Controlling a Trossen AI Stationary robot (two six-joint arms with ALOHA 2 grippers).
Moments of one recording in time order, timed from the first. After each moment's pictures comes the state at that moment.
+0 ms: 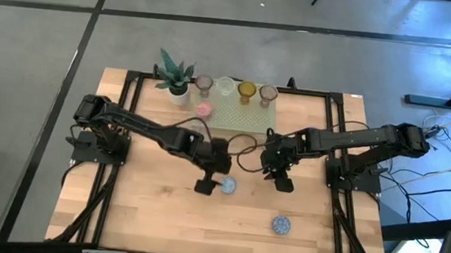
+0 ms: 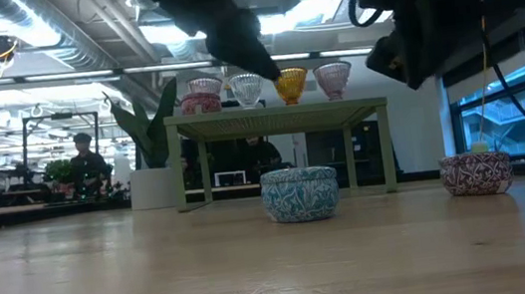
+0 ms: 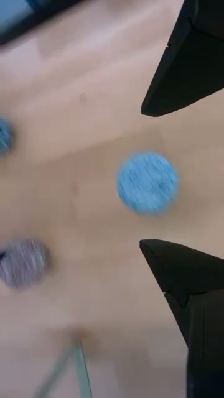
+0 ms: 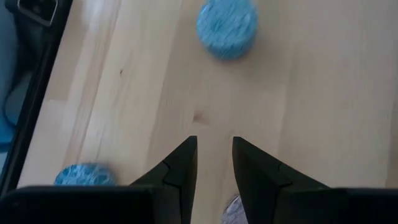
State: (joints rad) left arm -0.15 1.71 1.30 -0.45 0.02 0.04; right arm 0.08 1.36 0.90 -0.61 -0.30 0.00
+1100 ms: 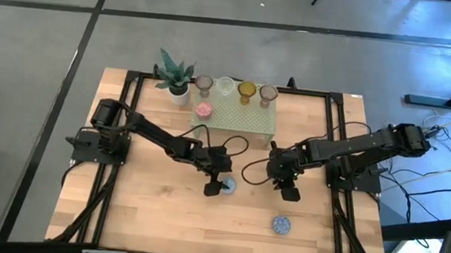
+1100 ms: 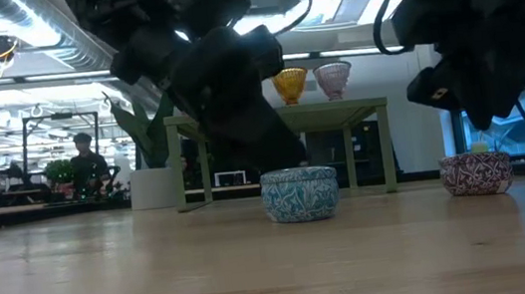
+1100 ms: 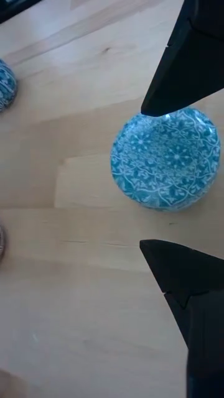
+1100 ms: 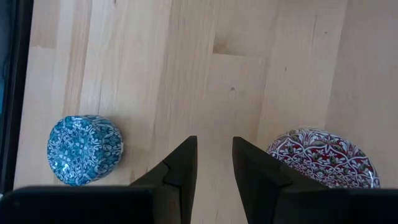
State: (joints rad) left arm -0.10 1.87 0.99 0.16 0.10 -0.21; right arm 0.16 1.36 0.76 -0.59 -0.30 0.10
